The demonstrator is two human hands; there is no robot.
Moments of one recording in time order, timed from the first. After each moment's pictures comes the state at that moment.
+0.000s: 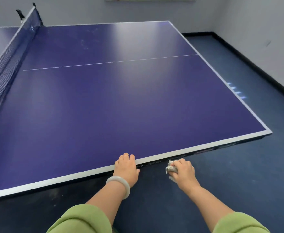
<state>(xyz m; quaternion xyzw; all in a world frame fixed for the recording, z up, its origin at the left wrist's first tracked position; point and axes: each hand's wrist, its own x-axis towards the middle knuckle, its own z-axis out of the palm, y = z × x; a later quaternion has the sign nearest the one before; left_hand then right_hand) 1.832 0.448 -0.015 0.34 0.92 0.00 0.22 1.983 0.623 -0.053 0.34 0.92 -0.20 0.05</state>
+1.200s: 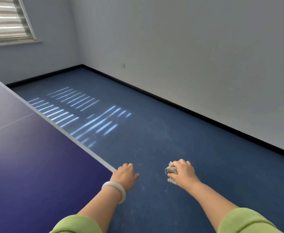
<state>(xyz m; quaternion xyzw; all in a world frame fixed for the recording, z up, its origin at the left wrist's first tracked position) 2.058 1.078 0.053 0.65 0.71 -0.01 0.25 2.296 1.117 0.066 0.65 0.74 -0.17 -0.02</state>
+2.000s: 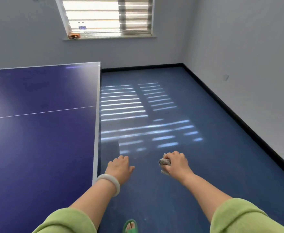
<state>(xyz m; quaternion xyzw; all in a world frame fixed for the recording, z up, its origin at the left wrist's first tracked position) 1.954 1.343 0.053 0.33 0.92 0.00 0.22 2.087 1.537 0.041 0.31 0.92 -0.24 0.02</state>
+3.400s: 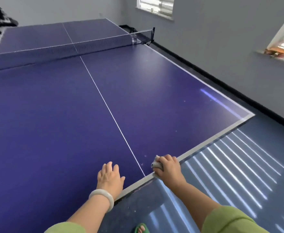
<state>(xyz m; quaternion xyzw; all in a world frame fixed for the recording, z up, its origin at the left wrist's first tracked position) 1.529 1.443 -0.006 -0.35 0.92 0.10 0.16 1.369 1.610 -0.007 -0.35 0.90 -0.20 0.15</state>
